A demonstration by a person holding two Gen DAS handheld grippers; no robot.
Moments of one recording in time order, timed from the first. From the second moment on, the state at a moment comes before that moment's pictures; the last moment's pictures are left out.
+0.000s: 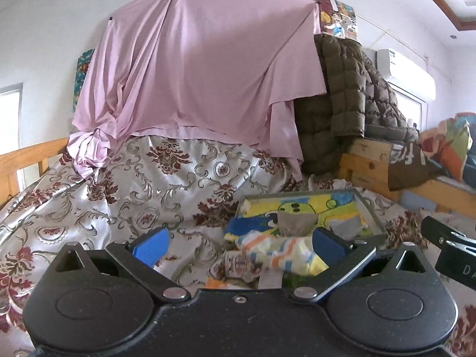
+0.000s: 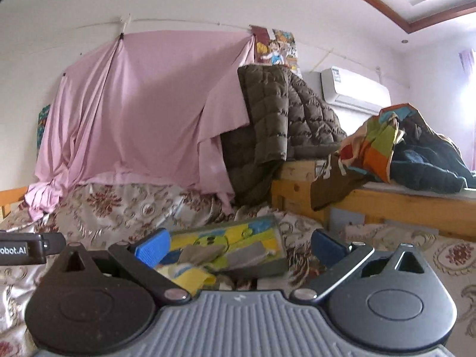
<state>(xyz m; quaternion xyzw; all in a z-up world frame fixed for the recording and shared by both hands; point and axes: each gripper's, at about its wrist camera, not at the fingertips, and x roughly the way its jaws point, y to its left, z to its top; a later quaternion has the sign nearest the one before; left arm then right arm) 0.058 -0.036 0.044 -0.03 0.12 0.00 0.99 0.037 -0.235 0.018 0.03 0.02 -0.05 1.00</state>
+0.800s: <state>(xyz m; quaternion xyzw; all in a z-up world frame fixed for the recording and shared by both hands) 0.038 -0.019 -0.015 0.01 0.21 0.01 0.98 0.021 -0.214 -0.017 0.00 0.21 -0.04 0.98</state>
